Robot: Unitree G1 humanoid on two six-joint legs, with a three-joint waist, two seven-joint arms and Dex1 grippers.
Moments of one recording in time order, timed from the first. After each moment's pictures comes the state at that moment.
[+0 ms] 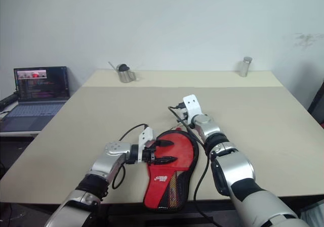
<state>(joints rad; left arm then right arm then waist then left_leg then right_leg) -0.63 0.38 -0.19 0.55 -0.18 0.04 -1.19 -1.23 -0.04 -0.02 1.21 -0.02 0.19 0.24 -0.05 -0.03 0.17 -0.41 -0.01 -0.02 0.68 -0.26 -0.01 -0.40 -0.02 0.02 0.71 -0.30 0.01</state>
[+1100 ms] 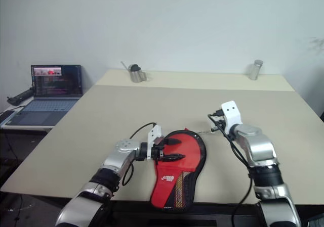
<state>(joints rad) -0.73 0.29 -0.18 0.73 -0.15 -0.01 -1.19 -0.60 -0.44 -0.03 -0.11 0.15 1.02 0.45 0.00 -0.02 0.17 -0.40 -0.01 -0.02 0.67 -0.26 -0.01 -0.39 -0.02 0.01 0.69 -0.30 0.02</state>
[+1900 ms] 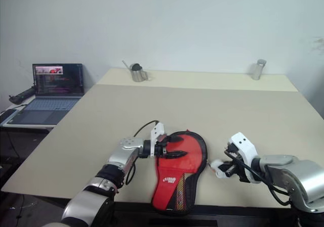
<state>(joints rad) -0.78 0.24 -0.16 0.83 -0.12 -0.07 -1.18 -0.29 -0.75 -0.15 -0.67 0.61 1.56 0.67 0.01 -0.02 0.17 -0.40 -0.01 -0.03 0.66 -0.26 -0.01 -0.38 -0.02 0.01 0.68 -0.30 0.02</state>
